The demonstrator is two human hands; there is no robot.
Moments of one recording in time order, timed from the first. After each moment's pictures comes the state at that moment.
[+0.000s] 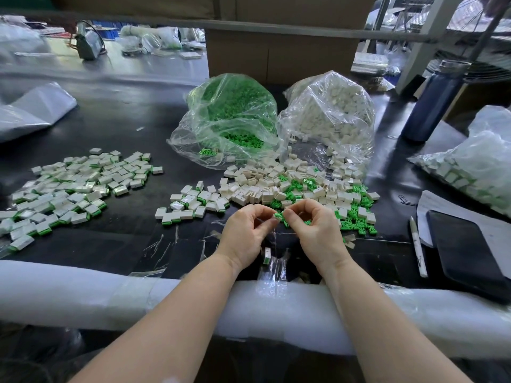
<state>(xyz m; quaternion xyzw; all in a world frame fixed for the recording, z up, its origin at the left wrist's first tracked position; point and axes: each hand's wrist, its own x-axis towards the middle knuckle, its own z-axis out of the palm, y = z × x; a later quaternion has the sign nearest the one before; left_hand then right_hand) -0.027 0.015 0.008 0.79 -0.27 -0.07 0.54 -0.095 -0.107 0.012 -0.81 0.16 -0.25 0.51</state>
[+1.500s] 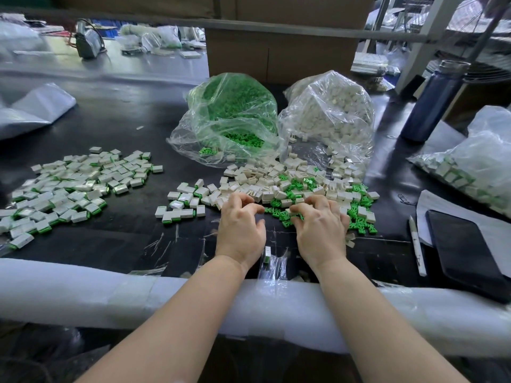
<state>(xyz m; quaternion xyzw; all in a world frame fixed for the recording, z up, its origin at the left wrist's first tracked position) -0.029 0.014 0.003 0.89 -0.26 0.10 0.36 -0.089 -0.111 0.003 -0.94 0.25 -0.18 0.13</state>
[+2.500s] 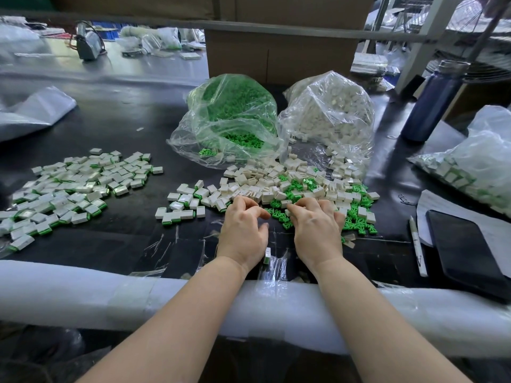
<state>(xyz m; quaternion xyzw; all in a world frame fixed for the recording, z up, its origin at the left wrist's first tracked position) -0.028 0.012 0.000 0.89 -0.28 0.08 0.36 -0.085 -0.109 0.001 -0.96 0.21 -0.18 0.09</state>
